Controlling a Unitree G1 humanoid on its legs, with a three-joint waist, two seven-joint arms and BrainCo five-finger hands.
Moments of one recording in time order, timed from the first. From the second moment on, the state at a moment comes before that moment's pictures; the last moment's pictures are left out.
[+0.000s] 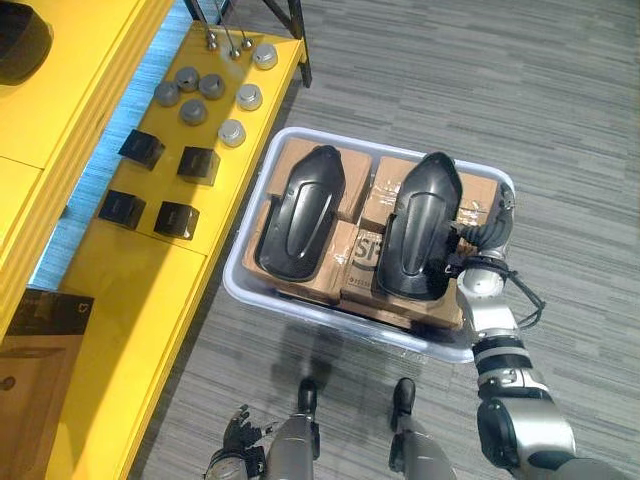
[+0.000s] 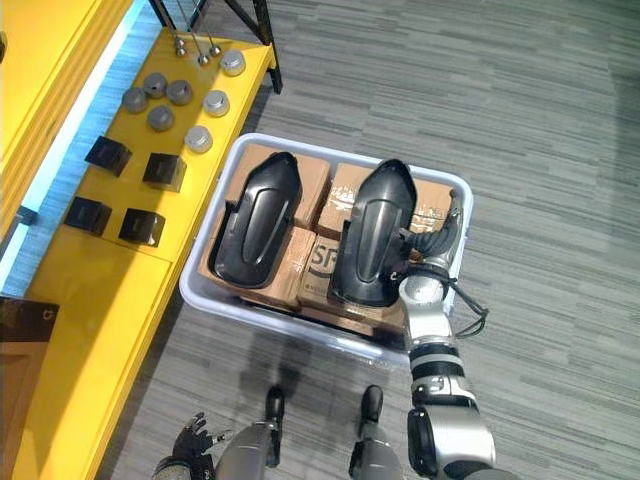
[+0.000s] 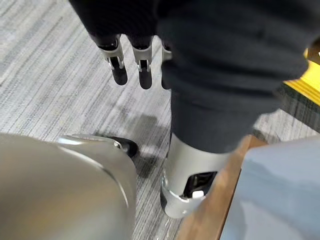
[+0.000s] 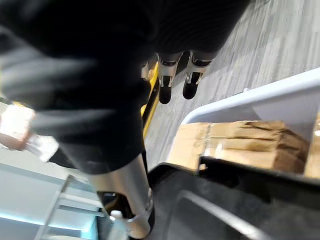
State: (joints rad) left arm -0.12 0.09 0.05 1.00 -0.23 -0.12 0.15; right arm -0.84 -0.26 -0.20 0.72 -0.15 -0.01 -0.49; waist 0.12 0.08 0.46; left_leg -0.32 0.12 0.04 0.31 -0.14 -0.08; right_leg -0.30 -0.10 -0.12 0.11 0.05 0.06
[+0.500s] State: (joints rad) left arm -0.21 0.10 0.01 1.05 -0.27 -0.13 0.15; right arm -1.01 -0.42 -0.10 1.09 -0.14 0.00 -0.30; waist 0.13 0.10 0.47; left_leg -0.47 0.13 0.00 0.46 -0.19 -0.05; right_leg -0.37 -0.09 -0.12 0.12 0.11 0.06
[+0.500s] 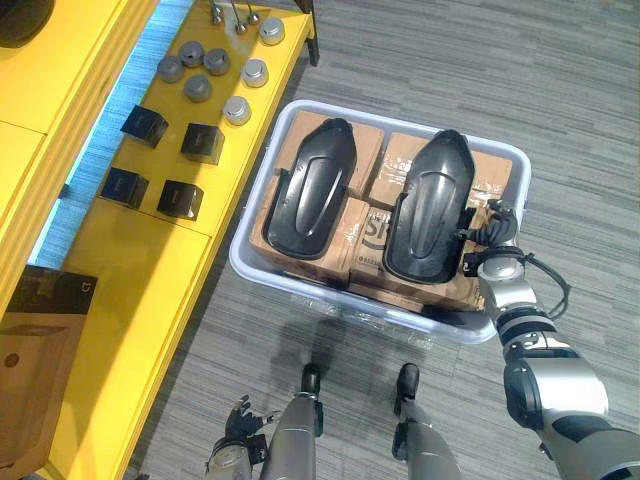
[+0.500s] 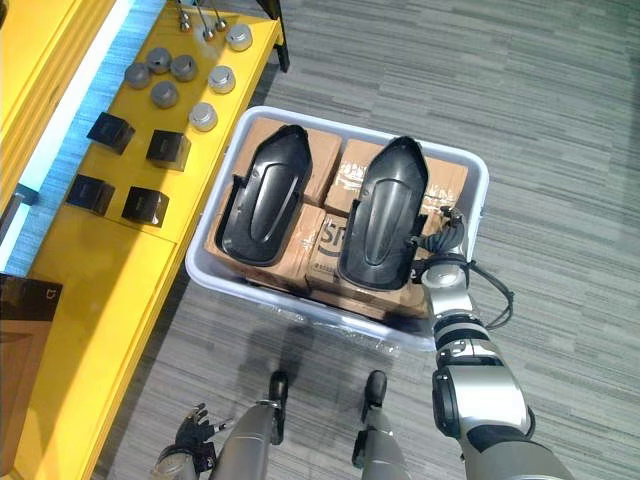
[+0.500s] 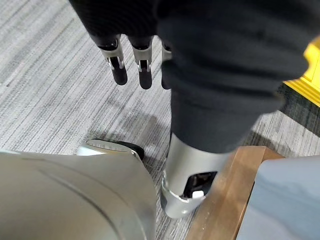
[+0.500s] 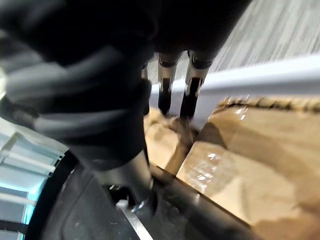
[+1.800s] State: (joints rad) left arm -0.34 0.11 -0.33 0.14 -0.45 -0.22 0.25; right arm -0.92 -0.42 0.01 0.76 -0.52 0.09 -0.40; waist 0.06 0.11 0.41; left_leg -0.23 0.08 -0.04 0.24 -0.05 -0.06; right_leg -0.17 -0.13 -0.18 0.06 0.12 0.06
